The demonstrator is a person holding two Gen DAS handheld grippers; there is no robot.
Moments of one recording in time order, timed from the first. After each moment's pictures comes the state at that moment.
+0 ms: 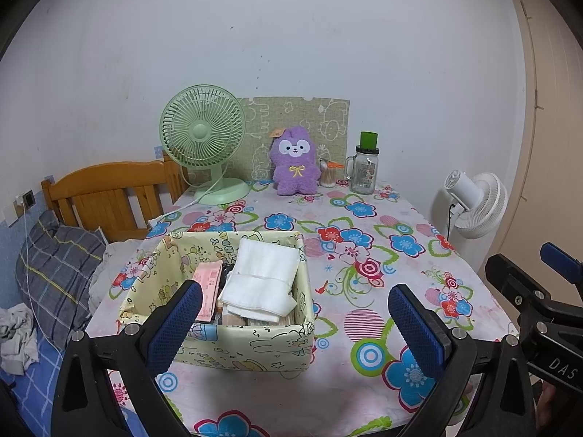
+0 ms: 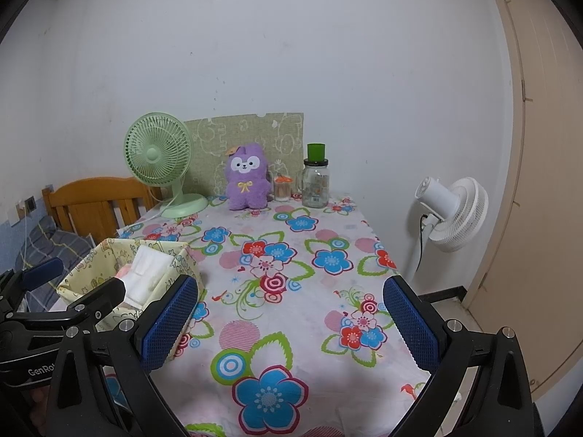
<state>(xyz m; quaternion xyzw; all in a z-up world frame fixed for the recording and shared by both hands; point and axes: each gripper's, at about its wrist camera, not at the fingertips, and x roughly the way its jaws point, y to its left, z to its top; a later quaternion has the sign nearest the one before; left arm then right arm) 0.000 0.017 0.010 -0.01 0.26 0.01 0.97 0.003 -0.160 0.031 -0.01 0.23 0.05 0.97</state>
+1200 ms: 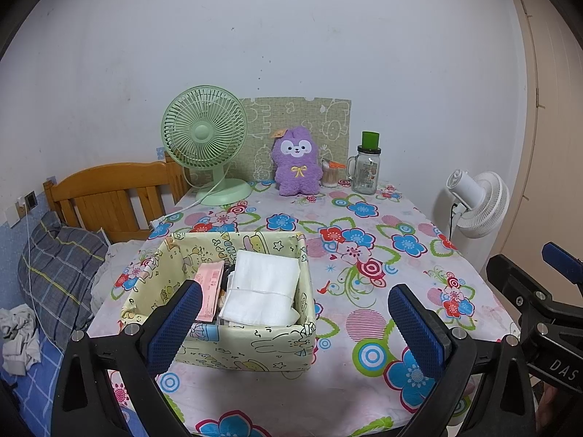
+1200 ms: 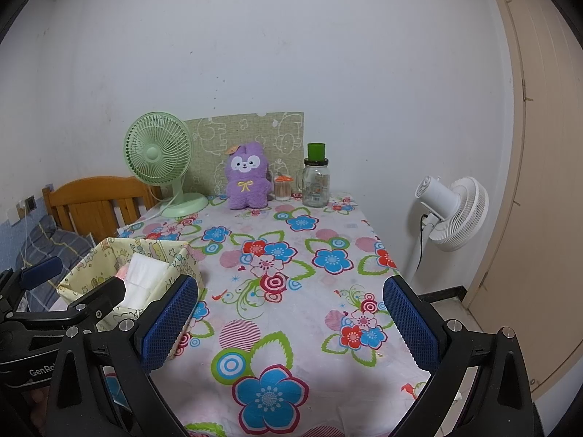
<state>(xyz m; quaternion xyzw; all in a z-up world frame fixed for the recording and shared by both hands) -0.001 0.017 0.012 -0.01 0.25 0.02 0.97 0.003 -0.160 0.031 -0.01 0.23 0.05 0.97</state>
